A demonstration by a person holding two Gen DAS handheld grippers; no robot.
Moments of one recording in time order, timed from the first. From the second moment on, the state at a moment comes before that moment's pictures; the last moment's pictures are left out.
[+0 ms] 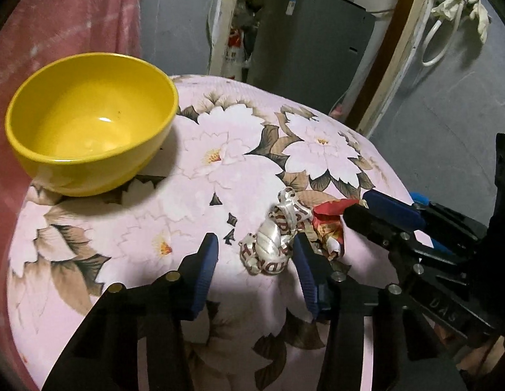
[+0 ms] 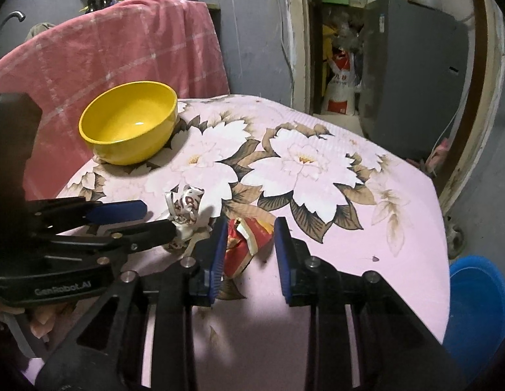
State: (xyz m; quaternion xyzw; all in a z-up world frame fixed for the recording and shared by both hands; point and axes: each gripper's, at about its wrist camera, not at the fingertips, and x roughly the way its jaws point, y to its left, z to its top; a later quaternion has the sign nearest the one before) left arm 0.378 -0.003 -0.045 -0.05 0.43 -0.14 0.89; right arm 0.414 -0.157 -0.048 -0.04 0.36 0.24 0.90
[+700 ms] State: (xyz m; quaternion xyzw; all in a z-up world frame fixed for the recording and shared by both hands) left arm 0.359 -0.006 -0.030 -0.09 0.41 -0.15 0.90; right arm 0.394 -0.175 -0.042 -0.02 0.35 0.23 0.91
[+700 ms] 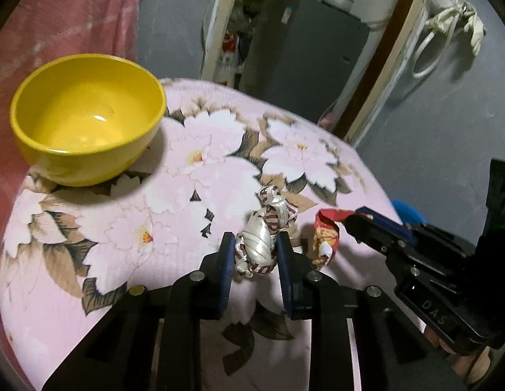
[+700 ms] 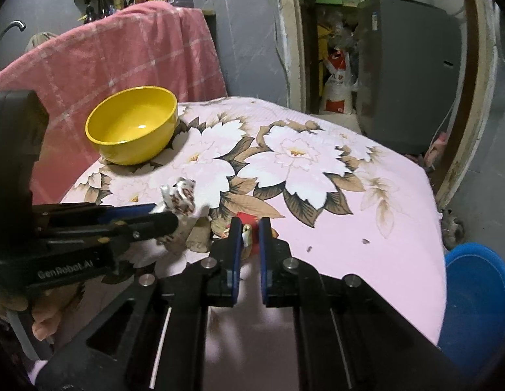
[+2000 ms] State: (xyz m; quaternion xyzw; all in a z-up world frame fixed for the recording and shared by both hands) left arm 0.275 -0.217 0.099 -0.07 0.16 -0.33 0.93; right arm 0.232 -0.395 0.086 0.02 0.06 0.00 1.00
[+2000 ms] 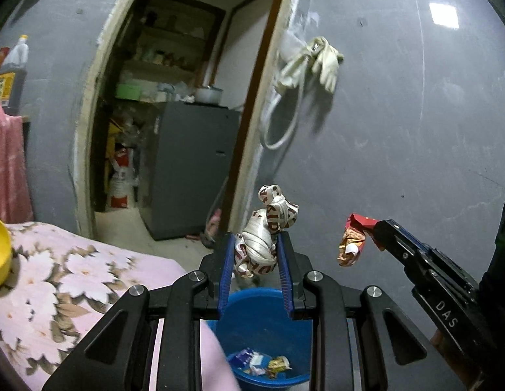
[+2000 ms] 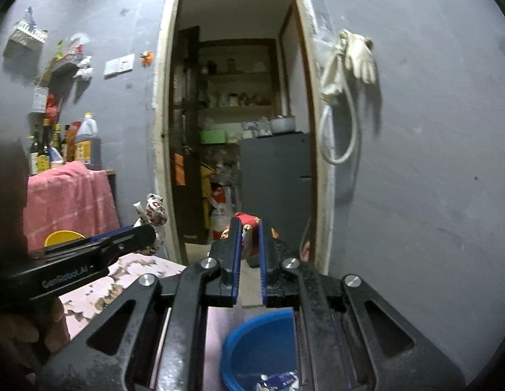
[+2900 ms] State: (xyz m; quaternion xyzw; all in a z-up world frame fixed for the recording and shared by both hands) left arm 0.331 -0.307 -0.005 -0.03 0.31 -0.32 0.89; right arm 0.275 -0.477 -0.007 0.09 0.18 -0.04 0.98
